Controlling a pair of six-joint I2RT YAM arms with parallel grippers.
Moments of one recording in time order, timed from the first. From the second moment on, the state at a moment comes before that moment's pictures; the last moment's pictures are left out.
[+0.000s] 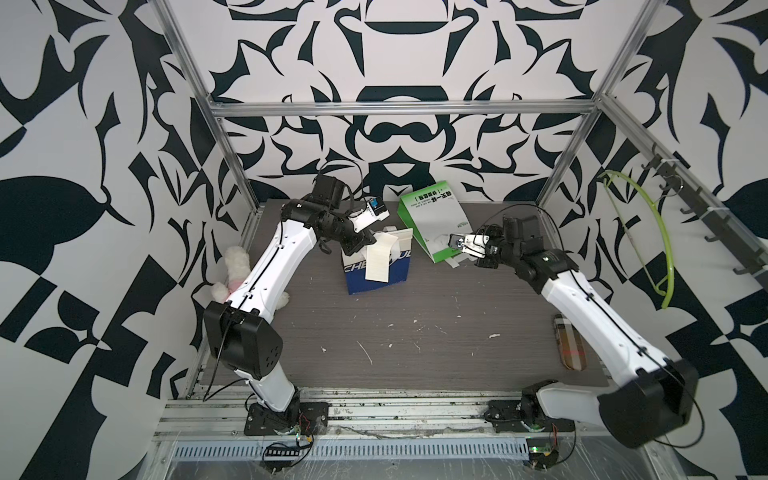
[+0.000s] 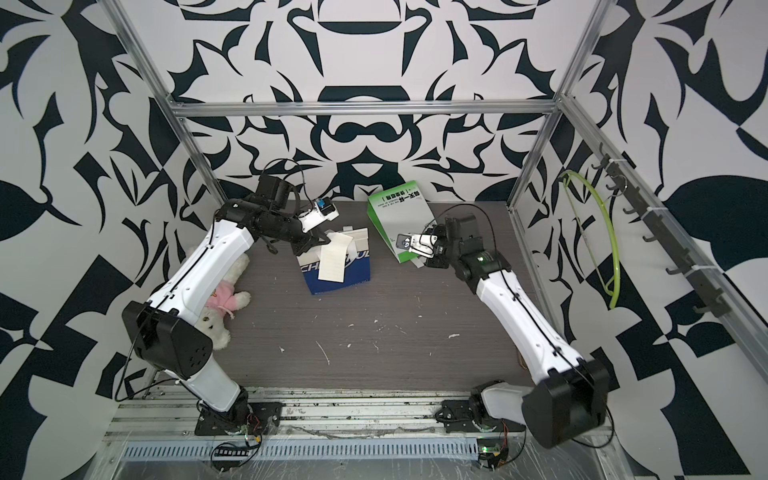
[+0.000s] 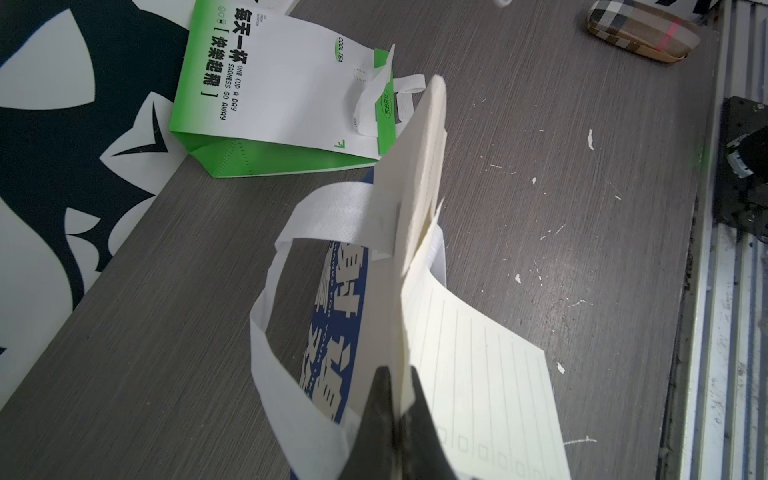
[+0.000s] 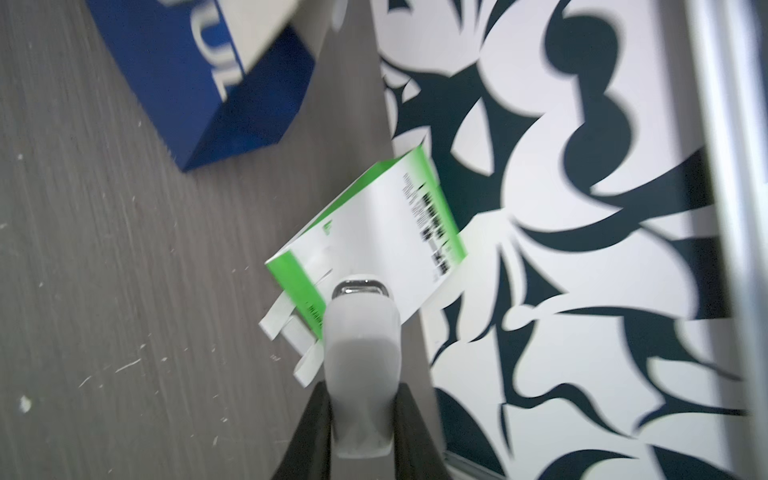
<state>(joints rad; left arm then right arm) -0.37 1.69 1.77 -1.06 0.51 0.71 0.37 1.23 1.17 -0.46 -0.14 -1.16</state>
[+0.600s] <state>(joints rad) -0.46 1.74 1.92 -1.23 0.41 0.73 0.76 1.36 1.19 -0.17 0.34 -1.82</state>
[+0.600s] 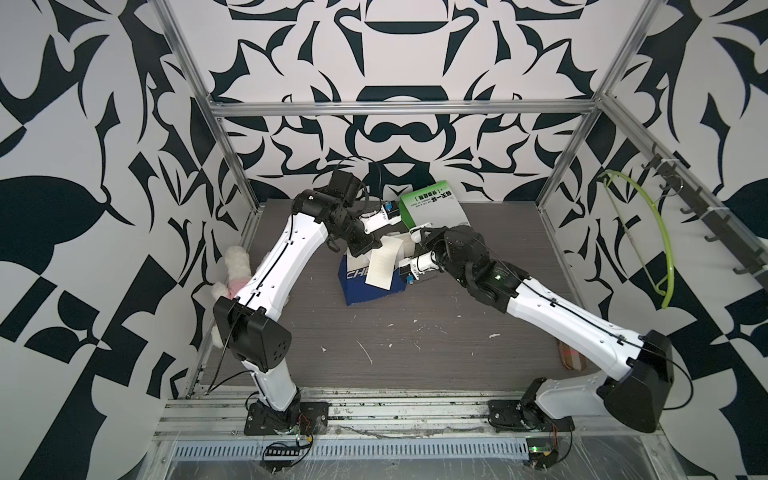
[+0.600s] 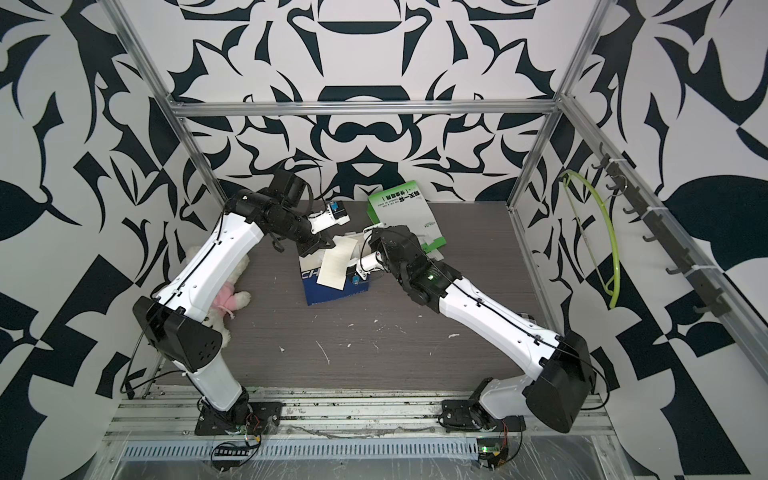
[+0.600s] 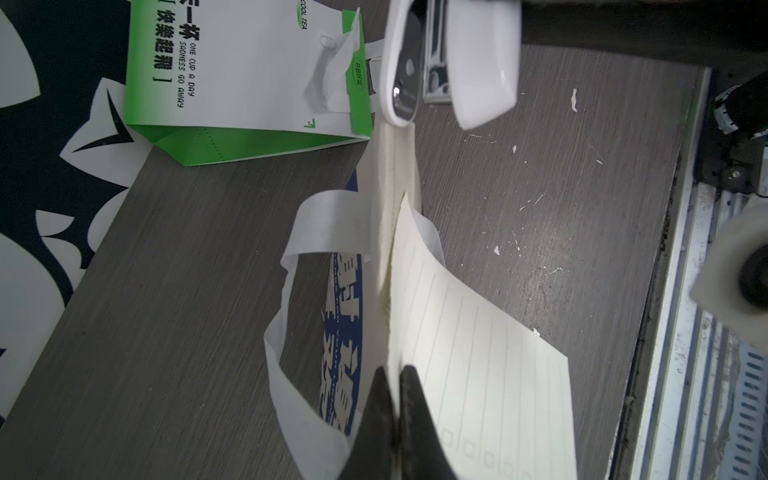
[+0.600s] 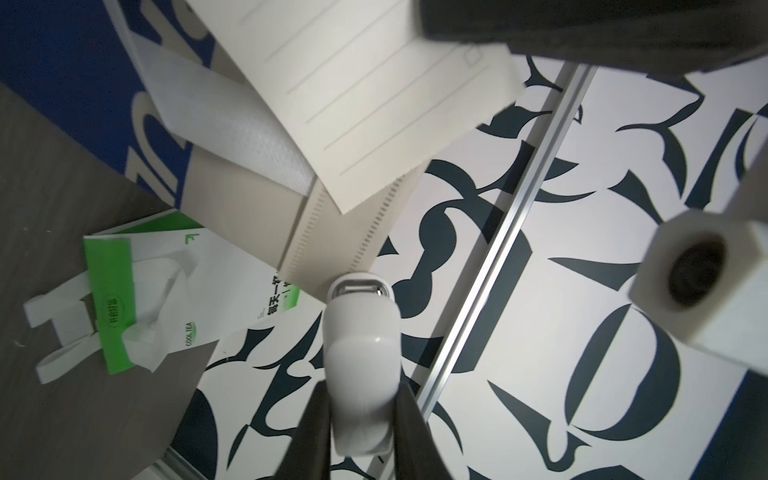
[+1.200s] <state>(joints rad) -0.47 1.74 1.92 -1.23 0.41 0.72 0.82 1.36 1.19 -0.10 0.36 -2.08</state>
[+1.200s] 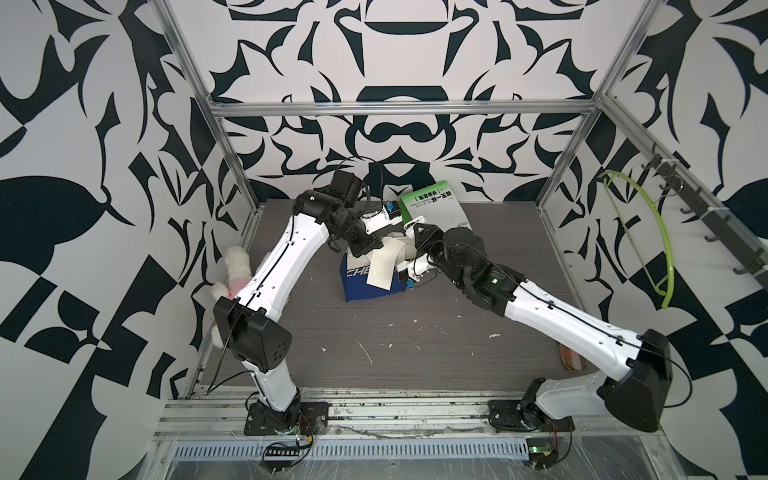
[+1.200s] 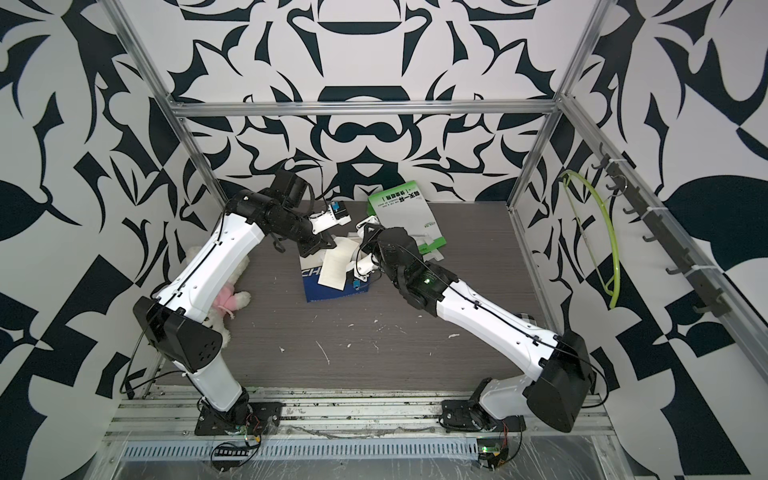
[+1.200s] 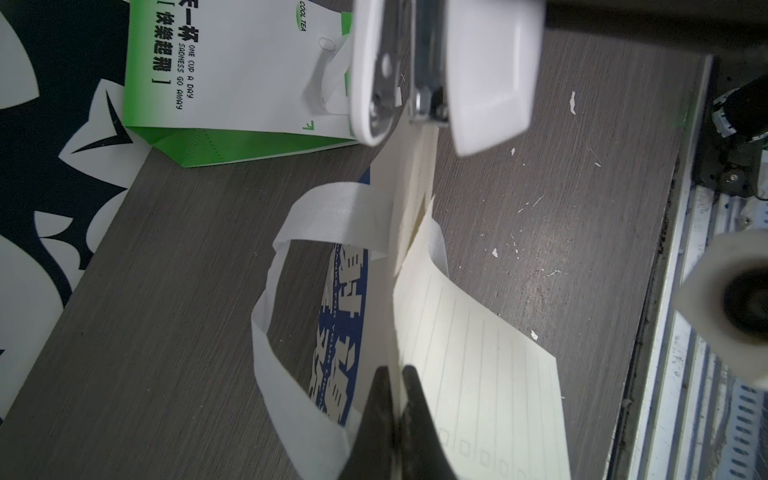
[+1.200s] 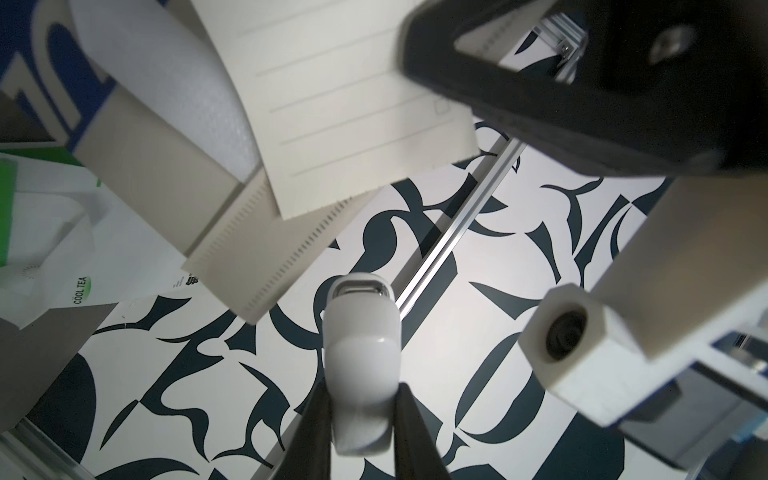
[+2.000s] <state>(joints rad) -0.49 1.74 1.92 -1.23 0.40 0.70 0.88 1.41 1.25 -0.19 0.37 -2.08</state>
